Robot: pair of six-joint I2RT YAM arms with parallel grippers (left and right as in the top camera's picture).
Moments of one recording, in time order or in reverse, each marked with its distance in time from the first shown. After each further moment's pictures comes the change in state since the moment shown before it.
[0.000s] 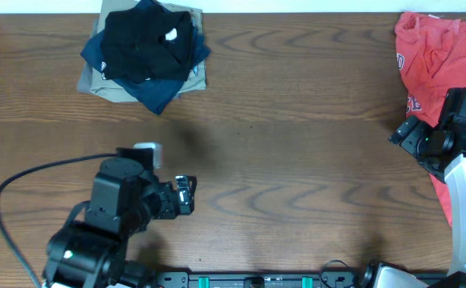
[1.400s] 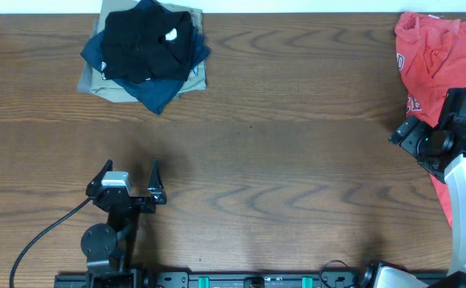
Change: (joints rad) left arm 0.414 -0.713 -0.783 0.808 -0.003 0.301; right arm 0.000 0.000 -0.001 0.000 0.000 0.000
